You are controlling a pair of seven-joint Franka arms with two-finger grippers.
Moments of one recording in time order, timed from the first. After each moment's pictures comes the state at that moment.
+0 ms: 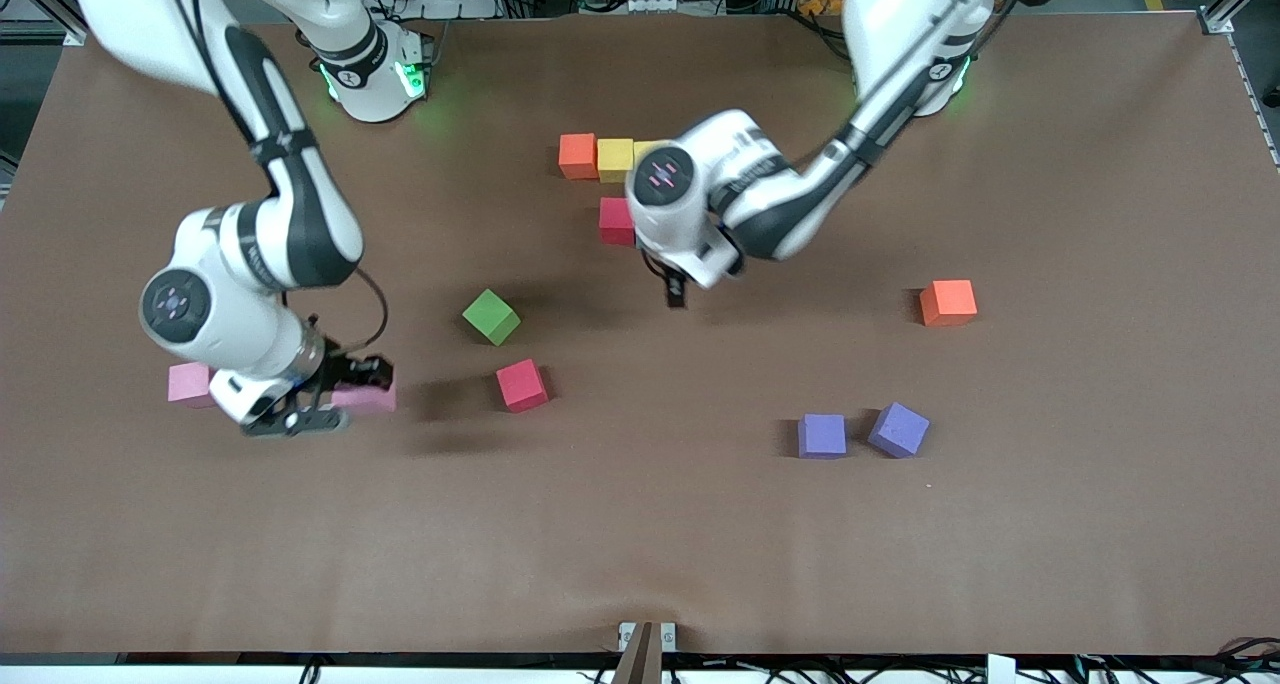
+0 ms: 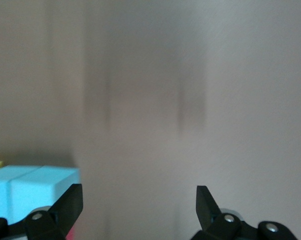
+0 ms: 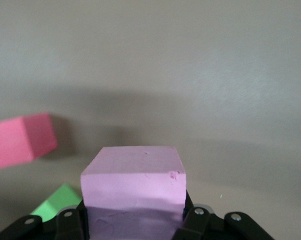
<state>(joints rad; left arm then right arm) -0.29 0.64 -0.55 -1.63 0.30 2.03 -2.54 0.25 0.35 -0.05 -1.86 0.11 2.19 -0.07</state>
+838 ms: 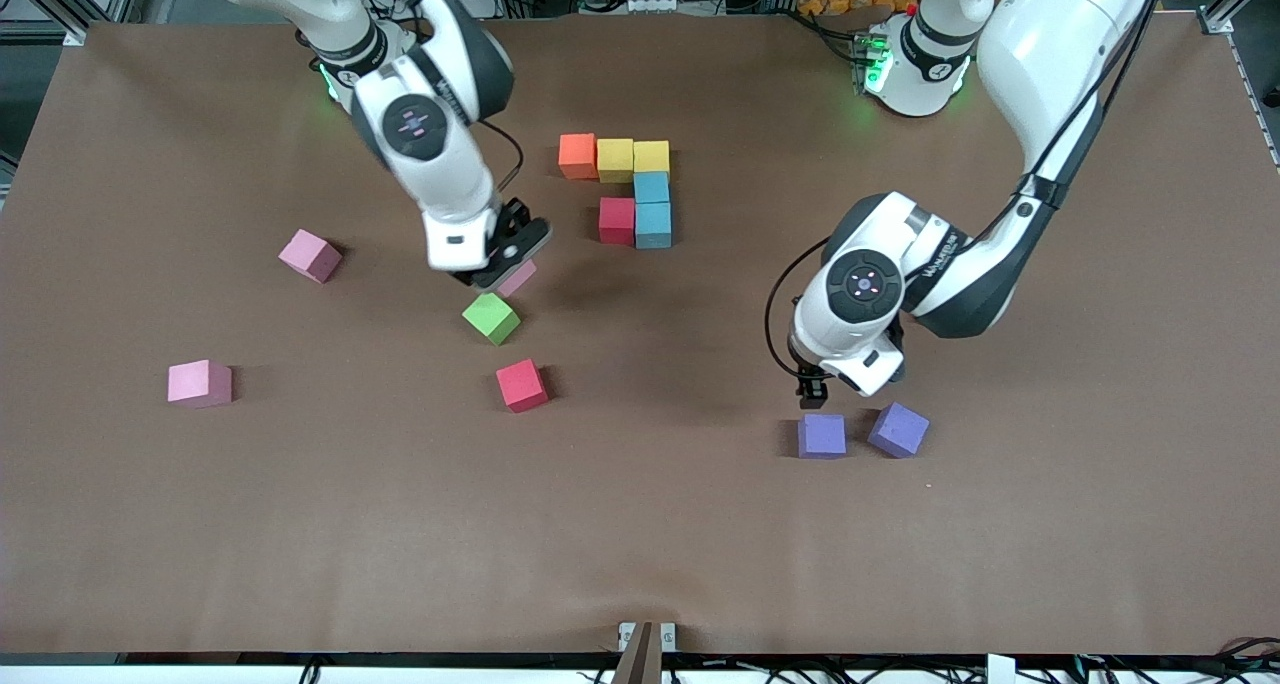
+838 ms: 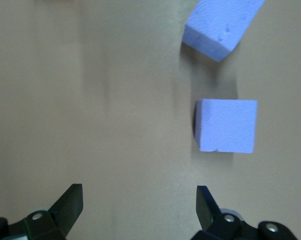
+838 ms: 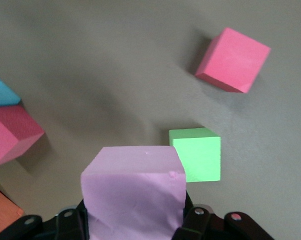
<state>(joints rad) -0.02 0.62 -0.56 -1.57 0.36 2.03 -2.22 0.67 0.14 -0.05 -2.17 0.00 2.28 -0.23</state>
